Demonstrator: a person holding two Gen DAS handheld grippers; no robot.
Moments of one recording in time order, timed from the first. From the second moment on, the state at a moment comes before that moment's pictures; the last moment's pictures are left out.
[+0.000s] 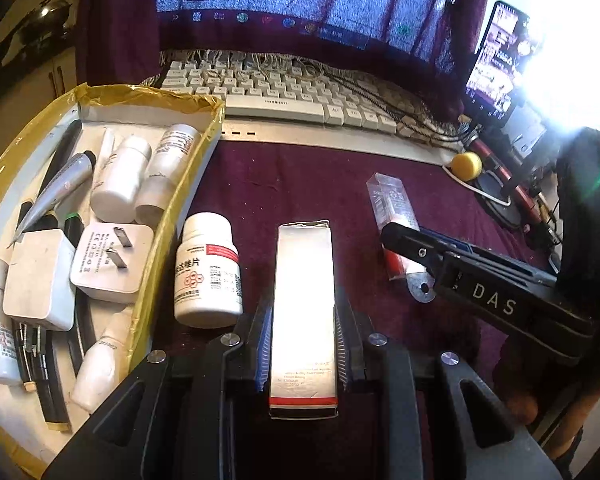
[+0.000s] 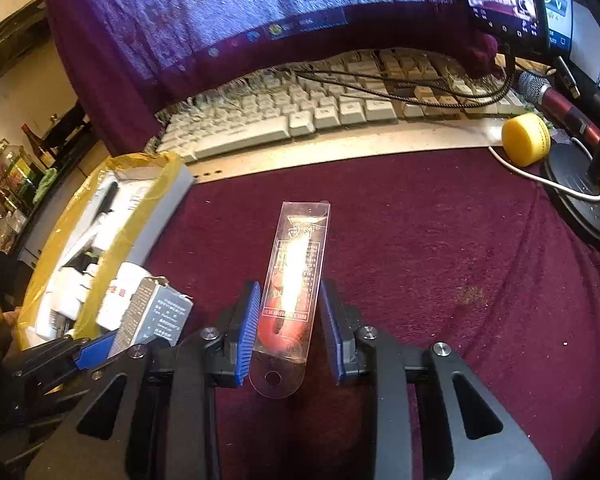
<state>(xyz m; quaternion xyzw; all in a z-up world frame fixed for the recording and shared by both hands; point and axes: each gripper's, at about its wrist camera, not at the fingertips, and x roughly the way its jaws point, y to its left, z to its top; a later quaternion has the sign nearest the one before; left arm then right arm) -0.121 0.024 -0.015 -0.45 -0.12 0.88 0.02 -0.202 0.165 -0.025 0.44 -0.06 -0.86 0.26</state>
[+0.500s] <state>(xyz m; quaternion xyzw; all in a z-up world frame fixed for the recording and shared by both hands) -0.108 0.007 0.001 -0.44 -0.14 0.89 0.03 -0.181 0.150 0.005 0.41 -0.06 -0.86 0.30</state>
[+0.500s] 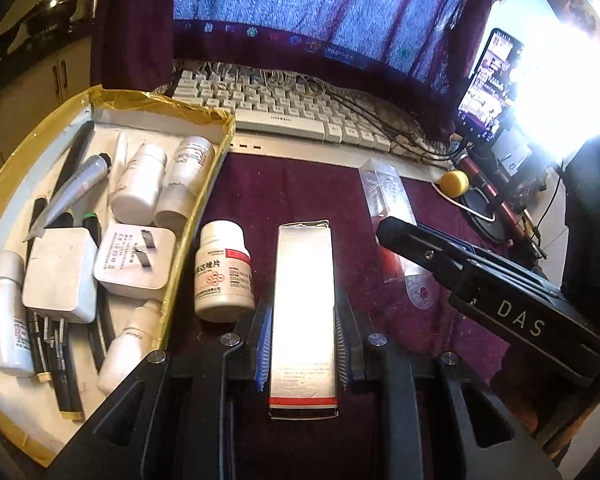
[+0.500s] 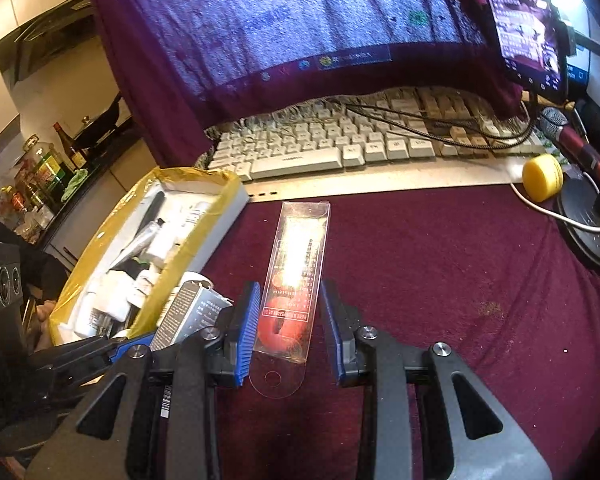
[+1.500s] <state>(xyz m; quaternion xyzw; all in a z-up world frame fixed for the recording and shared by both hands) -0.093 -0.119 0.038 -0.41 -0.19 0.89 -0.06 -0.182 0.031 0.021 0.42 0.01 -0.82 0.38</state>
